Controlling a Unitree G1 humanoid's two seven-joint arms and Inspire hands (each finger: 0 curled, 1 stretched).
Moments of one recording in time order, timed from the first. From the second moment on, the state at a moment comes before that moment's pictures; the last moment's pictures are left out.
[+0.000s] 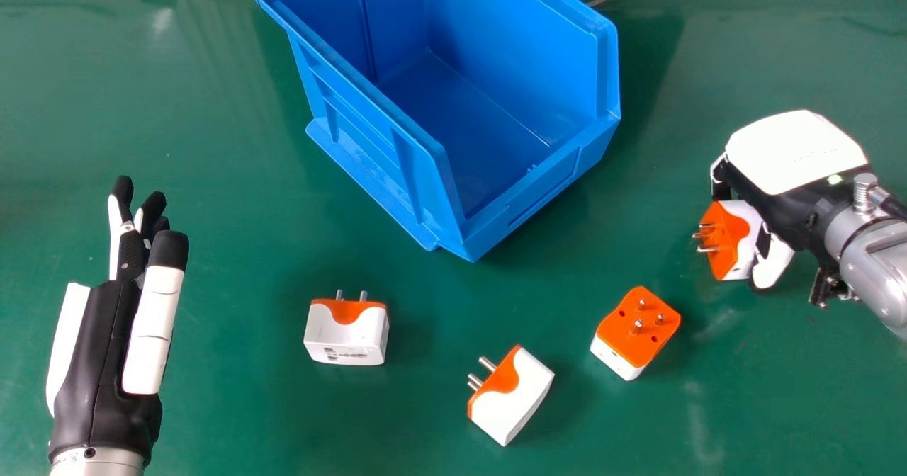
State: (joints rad) left arm 0.37 0.18 0.24 -0.13 -0.08 -0.27 -0.13; right arm -0.54 -0.73 0.44 0.59 -0.97 -0.12 0.04
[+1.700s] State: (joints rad) left arm 0.34 0.17 0.21 -0.22 0.01 -0.08 -0.07; right arm -0.56 -0.62 0.22 0.02 -0.80 -0.24 0.12
